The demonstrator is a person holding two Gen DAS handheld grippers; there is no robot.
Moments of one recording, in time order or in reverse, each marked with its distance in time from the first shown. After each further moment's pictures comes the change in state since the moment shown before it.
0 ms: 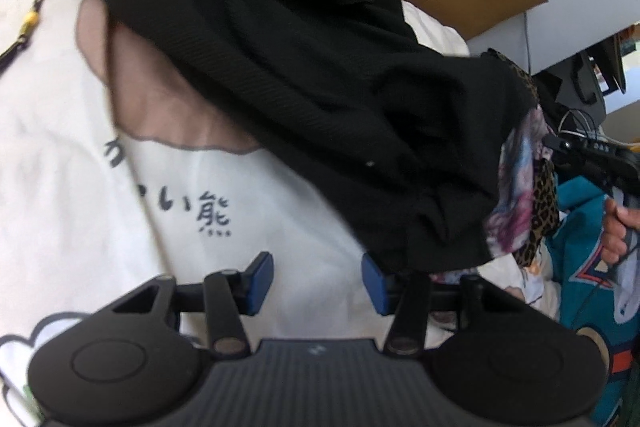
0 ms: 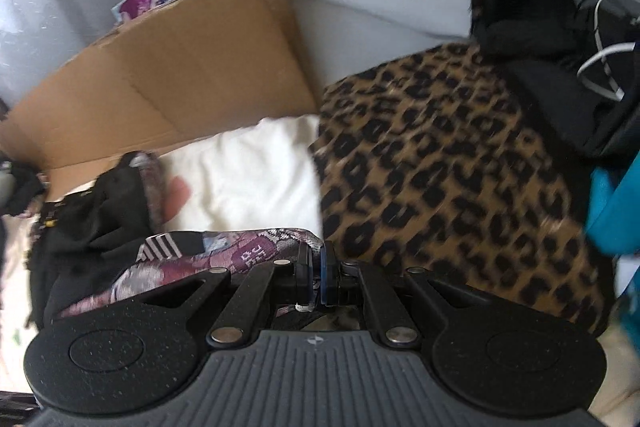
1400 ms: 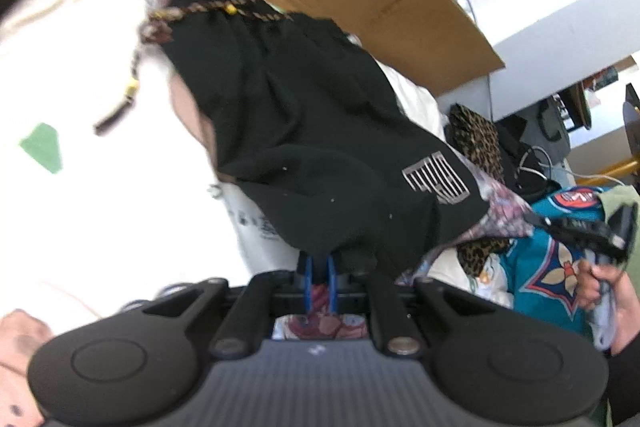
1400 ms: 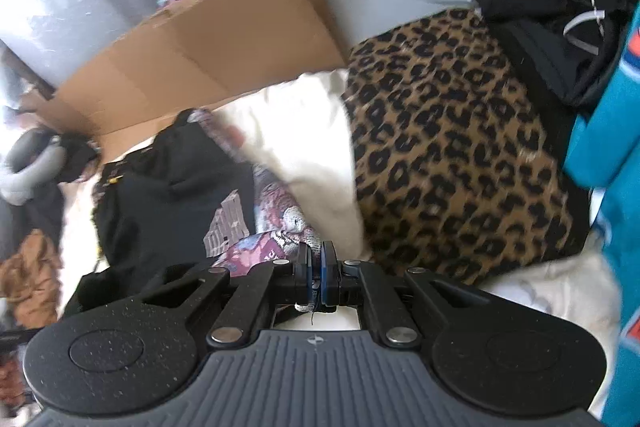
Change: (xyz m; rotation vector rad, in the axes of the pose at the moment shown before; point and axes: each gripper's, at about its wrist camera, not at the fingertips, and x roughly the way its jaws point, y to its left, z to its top) left arm -0.132 0.028 -0.006 -0.040 -0.085 -0.042; right arm -0.090 -0.001 -0.015 0.059 0.201 0.160
